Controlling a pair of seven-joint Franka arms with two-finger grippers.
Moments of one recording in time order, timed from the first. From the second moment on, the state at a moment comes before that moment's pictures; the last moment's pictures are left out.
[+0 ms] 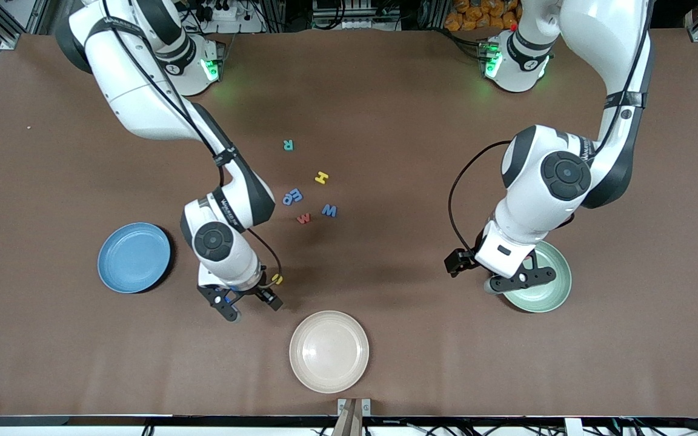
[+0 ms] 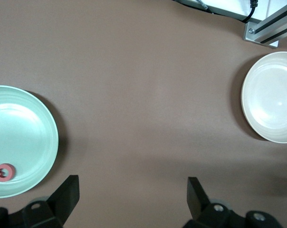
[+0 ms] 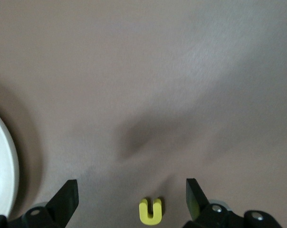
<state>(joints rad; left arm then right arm) -0.39 0.47 0.01 -1.55 -0.07 2.23 -0.53 0.32 0.89 0.13 -1.32 -0.17 2.30 1.23</state>
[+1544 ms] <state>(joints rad) -0.57 0.57 -0.01 -1.58 -0.07 2.24 -0.53 0.35 0.90 0.12 -1.38 -0.17 2.31 1.31</state>
